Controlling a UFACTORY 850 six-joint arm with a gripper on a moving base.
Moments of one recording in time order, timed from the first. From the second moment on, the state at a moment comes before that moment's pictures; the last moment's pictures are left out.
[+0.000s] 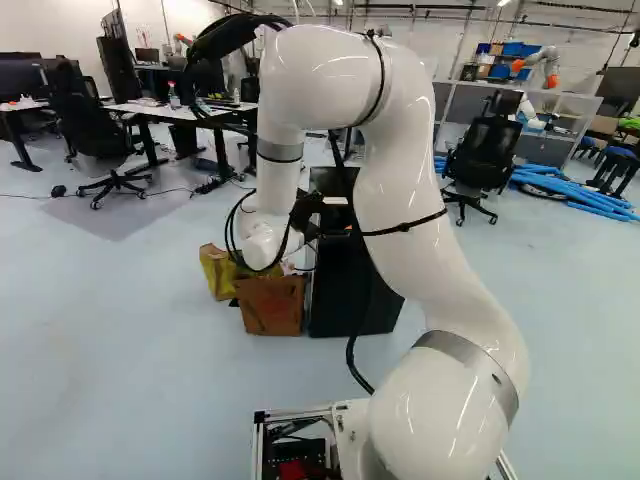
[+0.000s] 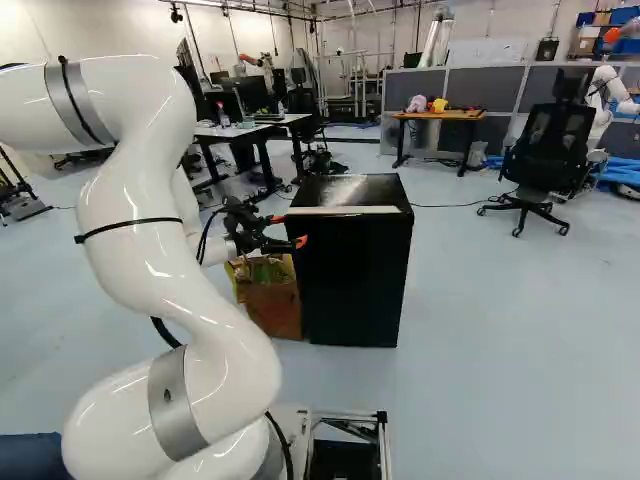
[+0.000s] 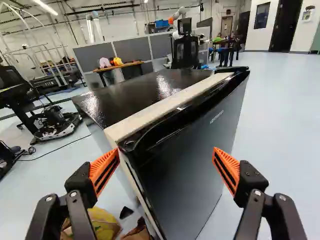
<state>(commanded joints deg) 31.8 -37.0 -45.4 77.3 77.1 0.0</state>
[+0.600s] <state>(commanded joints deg) 31.5 -37.5 -46.4 78.4 77.1 0.0</state>
